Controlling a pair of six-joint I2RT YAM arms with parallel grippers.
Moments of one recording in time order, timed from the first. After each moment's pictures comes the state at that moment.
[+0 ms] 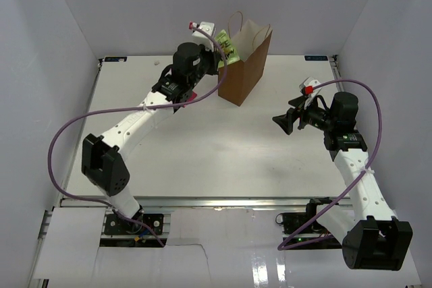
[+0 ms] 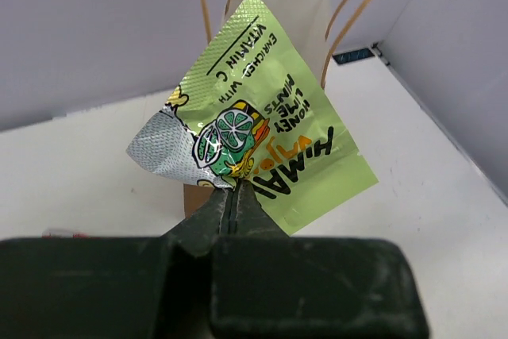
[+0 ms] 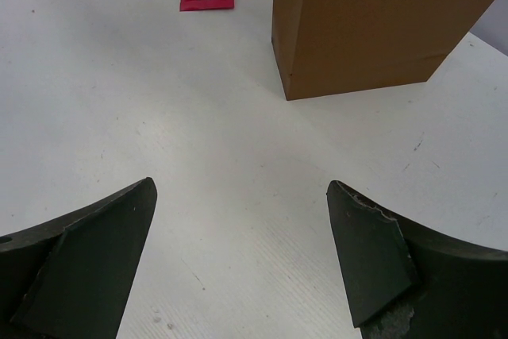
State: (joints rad) left arm -0.61 1.63 1.52 -0.01 -0.13 -0.16; right arm 0.01 0.98 0.79 -0.13 -0.81 -0.27
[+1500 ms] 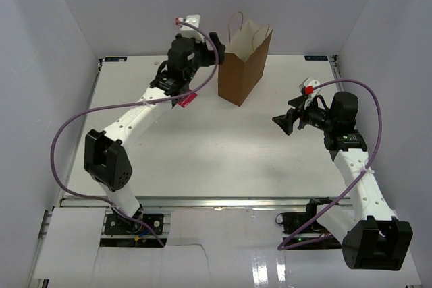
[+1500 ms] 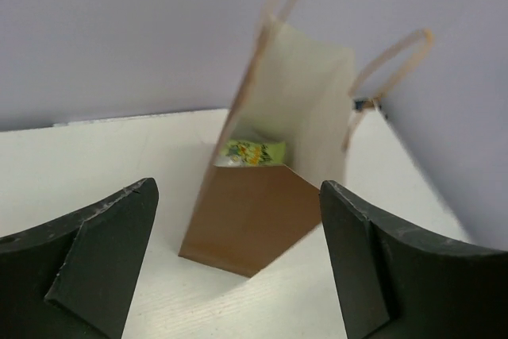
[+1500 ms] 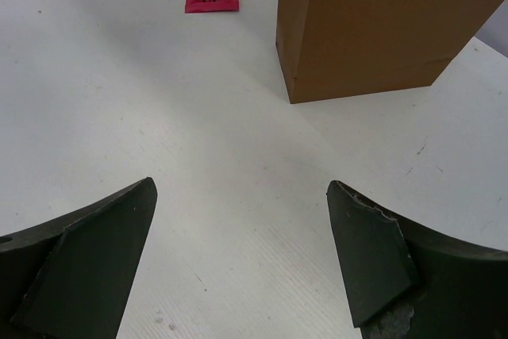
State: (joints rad) left arm -0.59 1.76 1.65 0.05 -0.17 -0.22; right arm 0.01 0.98 0.79 -0.13 -0.82 -0.27
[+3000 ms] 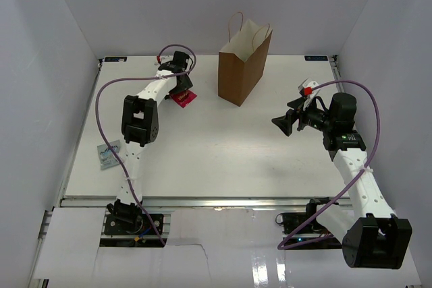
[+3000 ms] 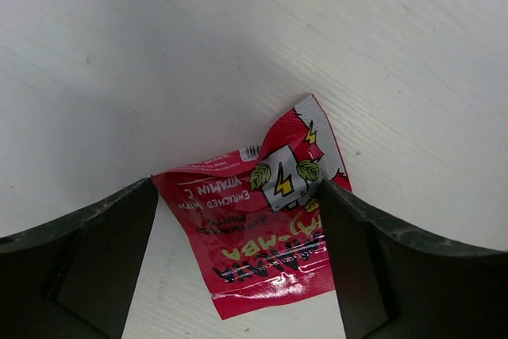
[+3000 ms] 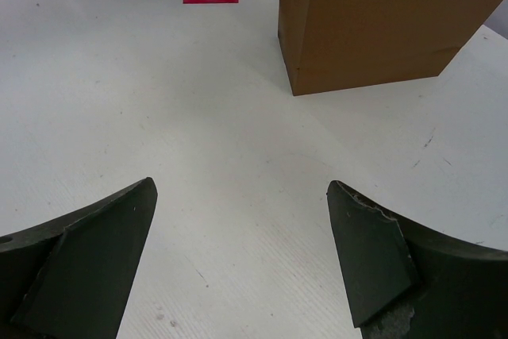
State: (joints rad) left arm -0.28 2.46 2.14 -0.74 -0.42 -0.70; right arm 0.01 0.99 0.77 -0.12 -0.82 -0.27
